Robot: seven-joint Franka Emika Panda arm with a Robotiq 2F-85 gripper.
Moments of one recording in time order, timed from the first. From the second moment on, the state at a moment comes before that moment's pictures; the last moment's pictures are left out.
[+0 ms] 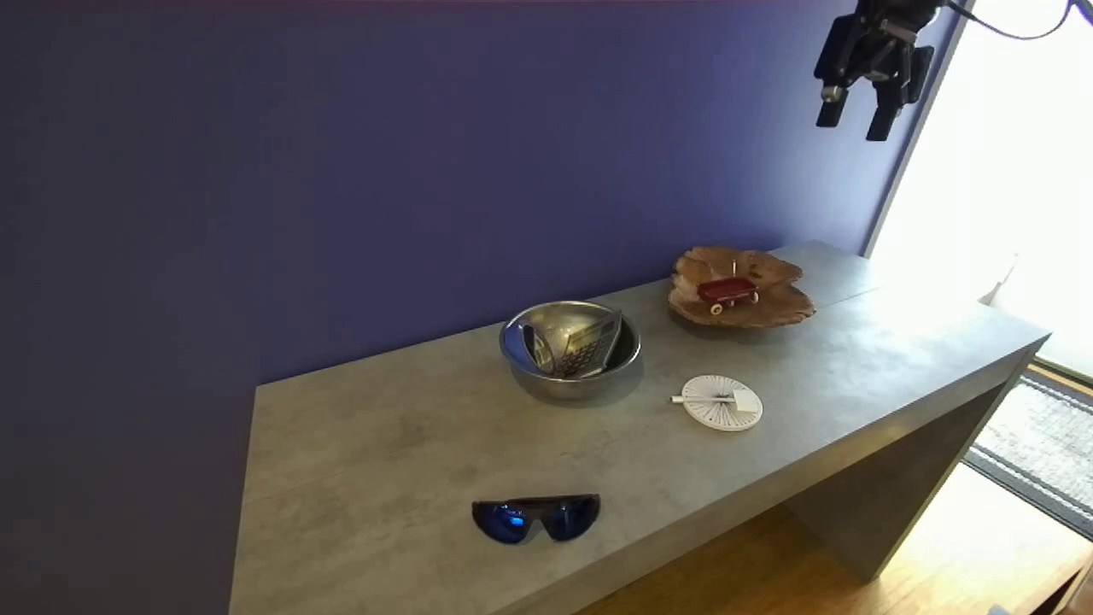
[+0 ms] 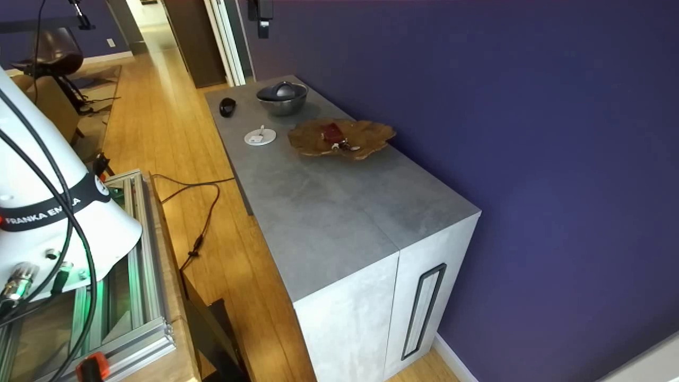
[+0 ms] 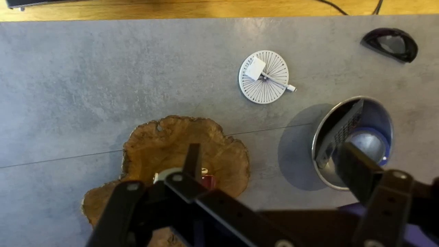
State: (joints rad) arm 0.12 -0.21 0.11 -2.31 0.34 2.06 0.23
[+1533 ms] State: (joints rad) arm -0.13 0.07 -0.11 -2.57 0.82 2.32 -0.20
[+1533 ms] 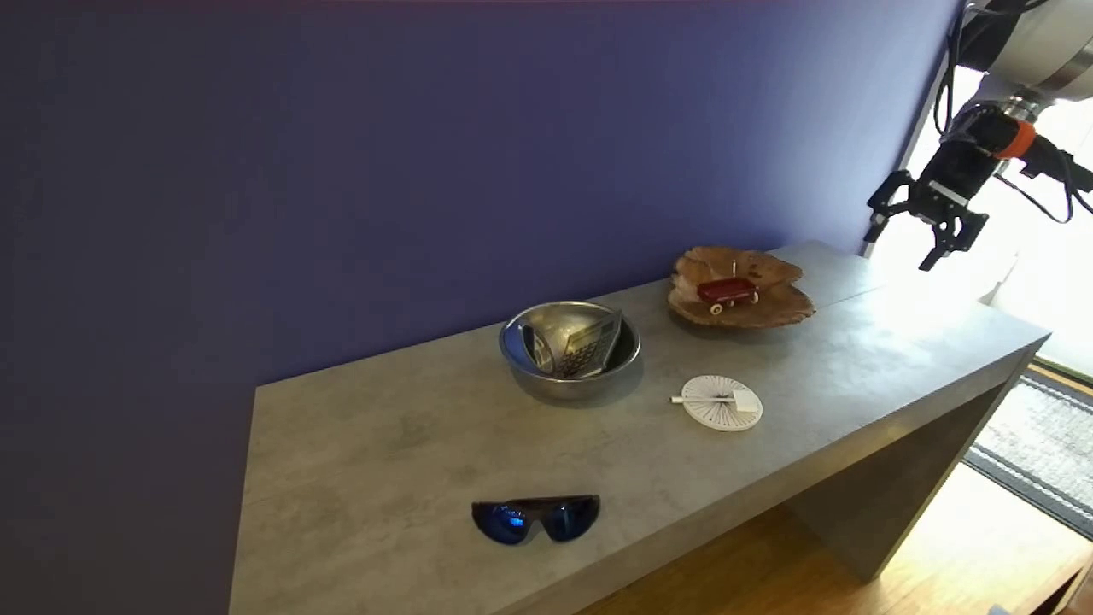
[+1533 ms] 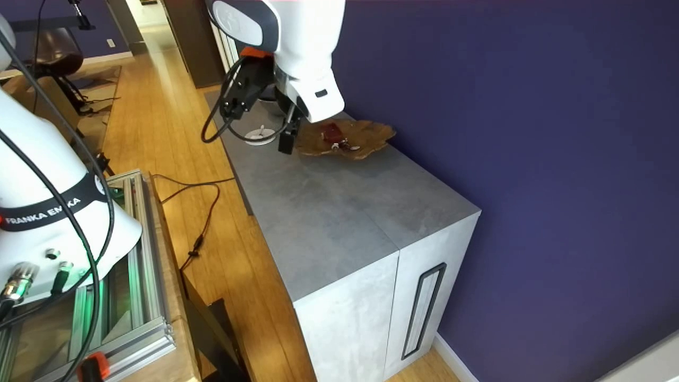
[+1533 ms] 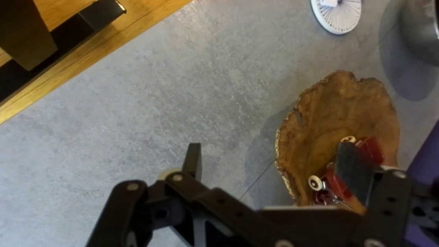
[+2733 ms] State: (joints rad) arm -0.26 0.24 -0.19 -2.54 1.50 1.99 -0.78
